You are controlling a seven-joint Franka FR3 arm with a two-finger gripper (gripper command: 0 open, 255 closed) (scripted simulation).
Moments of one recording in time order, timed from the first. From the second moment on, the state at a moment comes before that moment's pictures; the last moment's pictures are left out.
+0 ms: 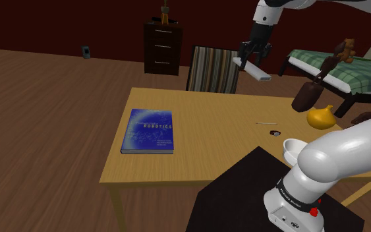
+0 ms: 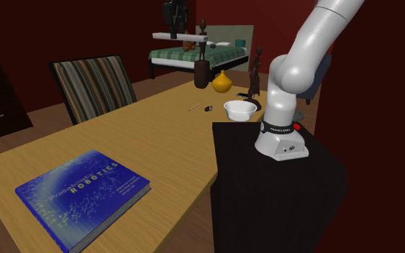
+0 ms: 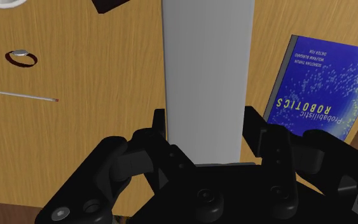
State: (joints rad) arm -0.17 -0.46 -0.03 -2.08 -0.03 1.63 0.20
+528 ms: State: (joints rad) arm -0.22 -0.49 -0.16 -2.09 -0.09 1.62 0.03
